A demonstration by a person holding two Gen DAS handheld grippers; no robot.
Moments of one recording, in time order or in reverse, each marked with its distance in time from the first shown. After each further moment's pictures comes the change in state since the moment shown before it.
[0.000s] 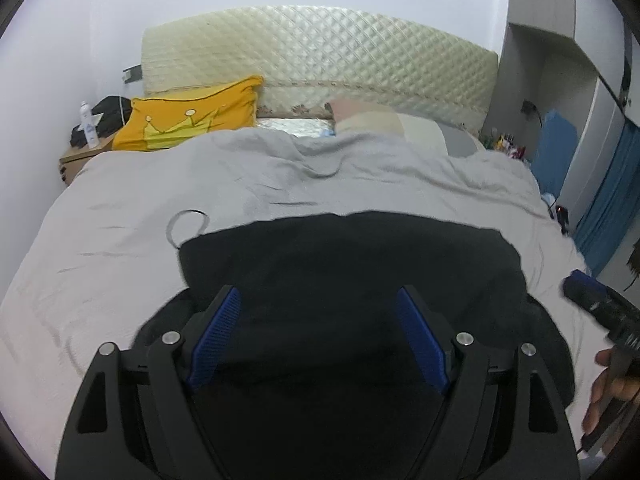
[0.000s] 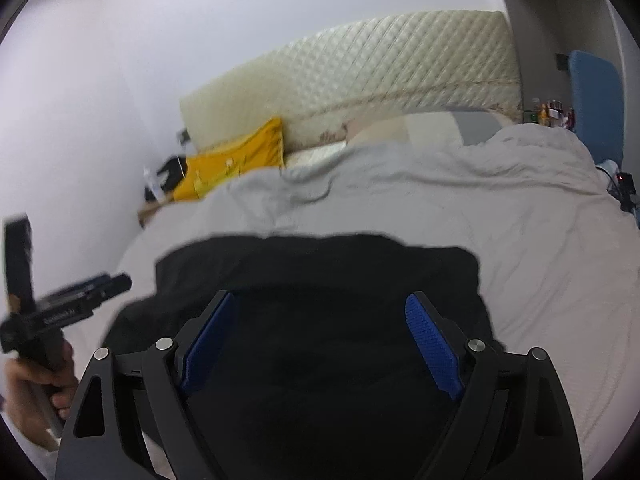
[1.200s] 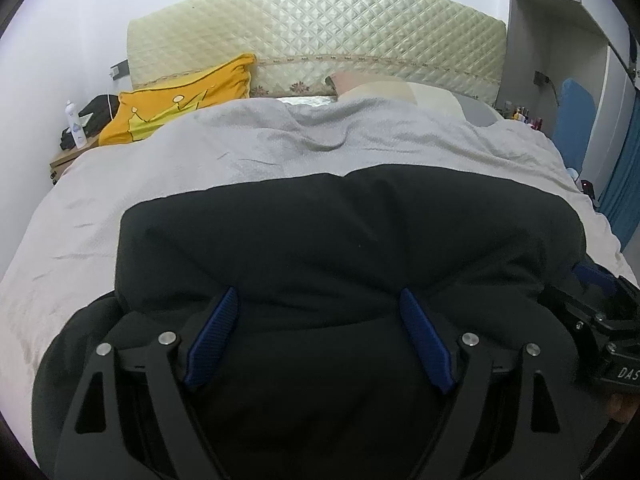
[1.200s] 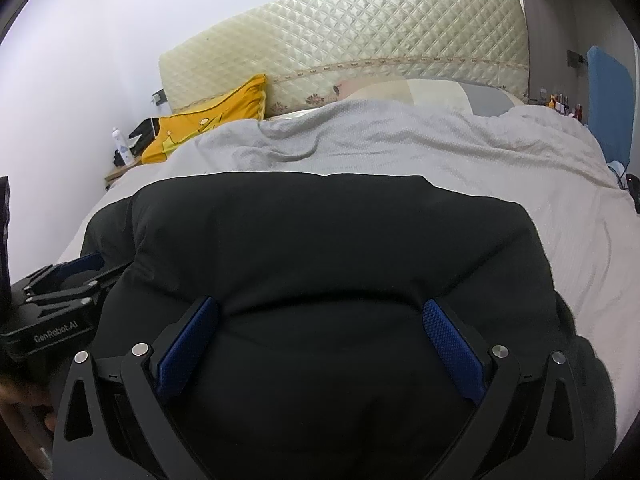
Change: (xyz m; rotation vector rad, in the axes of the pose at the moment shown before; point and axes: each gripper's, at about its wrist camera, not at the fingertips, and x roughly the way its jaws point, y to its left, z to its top) left arm 0.096 -0.009 -0.023 0.045 0.033 0.054; right arm 0.105 0.003 -0.026 -0.031 0.050 -0.077
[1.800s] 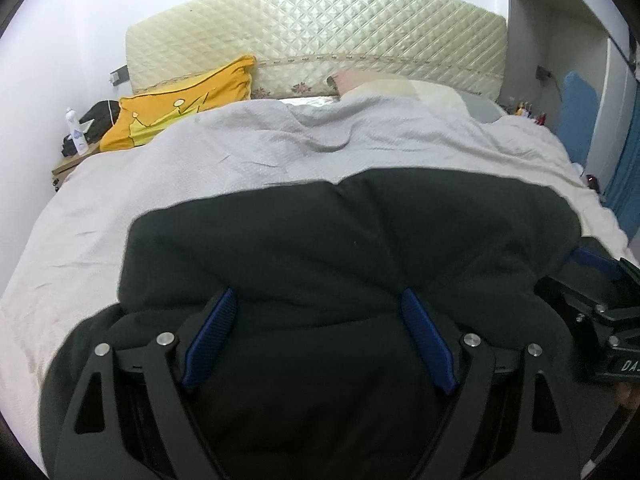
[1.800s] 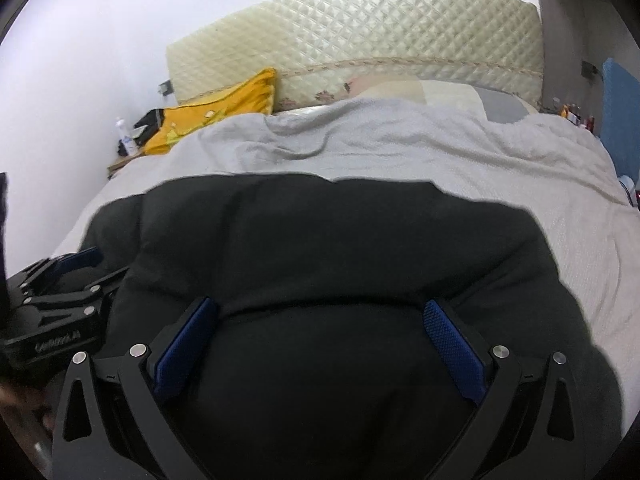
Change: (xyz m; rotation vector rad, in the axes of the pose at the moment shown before) left arm -0.002 0.007 0.003 0.021 -0.018 0.003; right arm 0.004 0.003 0.009 -0.066 -0.009 0.031
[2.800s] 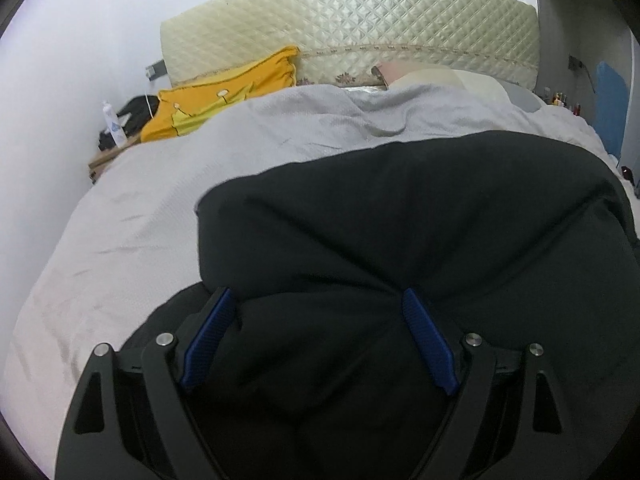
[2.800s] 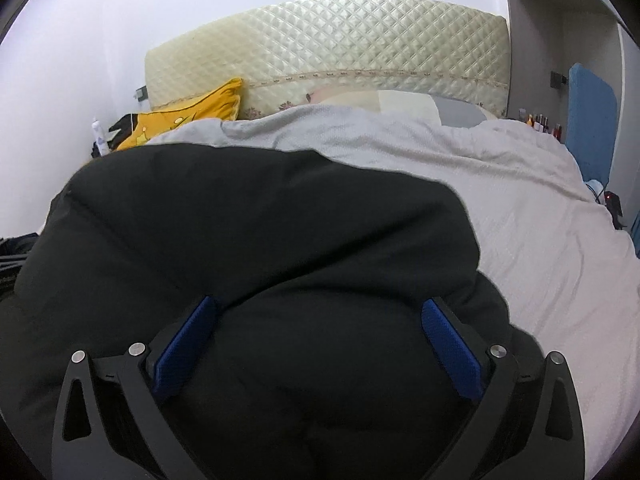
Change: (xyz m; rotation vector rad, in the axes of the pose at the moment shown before) left arm 0.009 0.042 -0.023 -0.005 0.028 0.146; right arm 0.003 -0.050 -0.038 -0.012 -0.047 -0.147
